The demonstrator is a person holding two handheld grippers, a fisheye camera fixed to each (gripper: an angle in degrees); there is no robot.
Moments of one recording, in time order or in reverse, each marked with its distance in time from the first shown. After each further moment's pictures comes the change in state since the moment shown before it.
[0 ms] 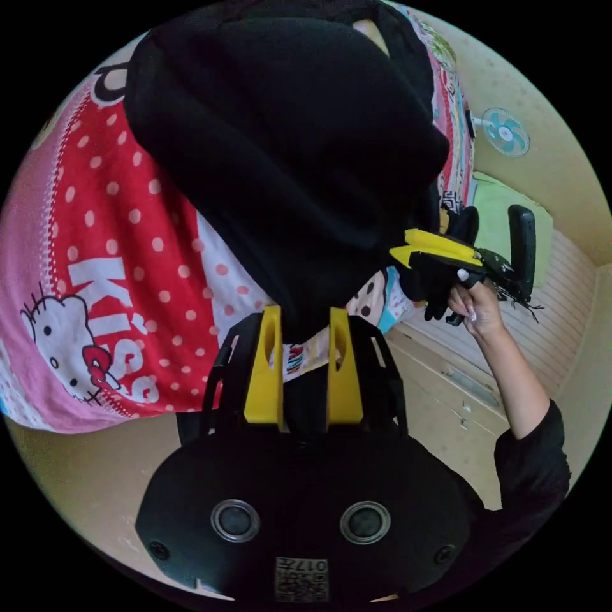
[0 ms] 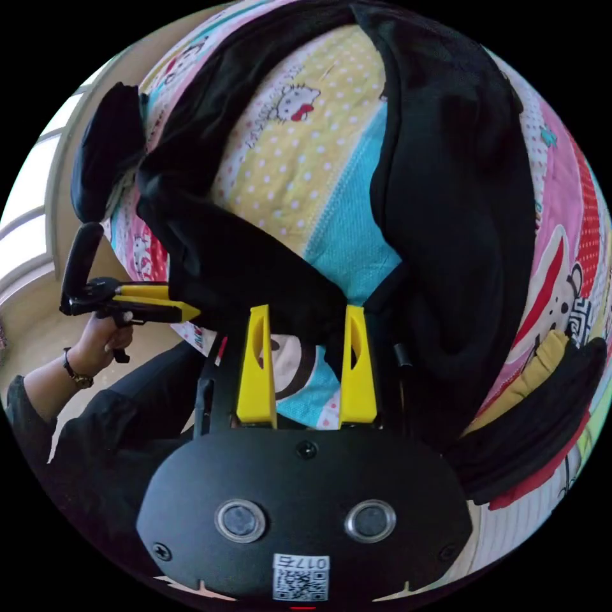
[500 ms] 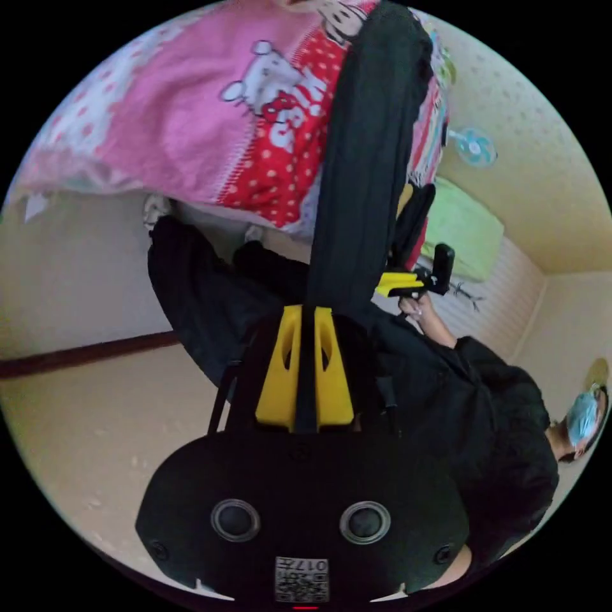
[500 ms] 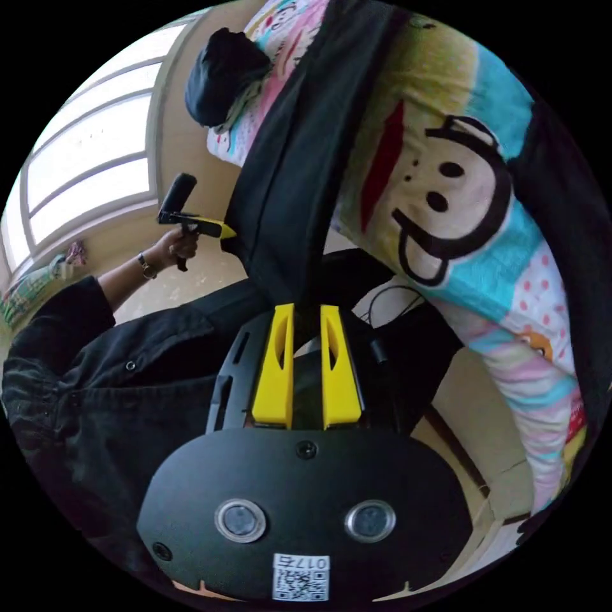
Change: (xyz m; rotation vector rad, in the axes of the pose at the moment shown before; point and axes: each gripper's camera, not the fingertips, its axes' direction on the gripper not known) left arm -0.143 0.129 -0.092 -0.006 0.321 -0.135; right arm -0.006 0.177 -0.006 -0.095 -0.459 -0.165
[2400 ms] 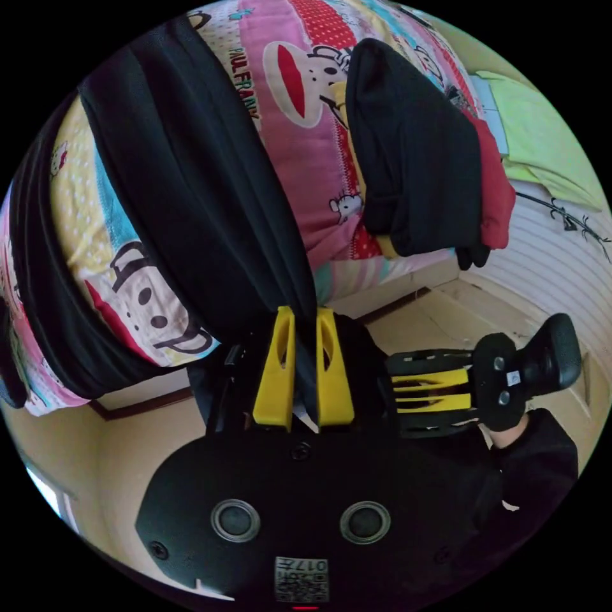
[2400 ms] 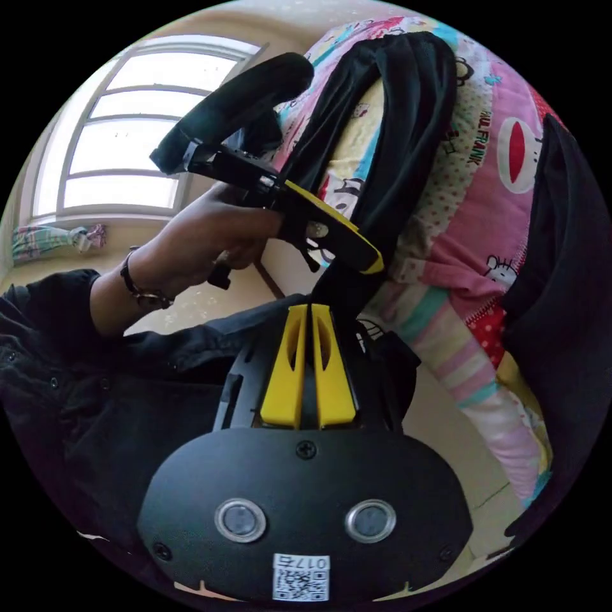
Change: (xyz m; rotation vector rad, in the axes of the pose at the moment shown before) left arm 0.316 -0.160 0.269 -0.169 -0.701 0.331; right arm 0.061 0.247 -0.235 0.260 0.072 -0.179
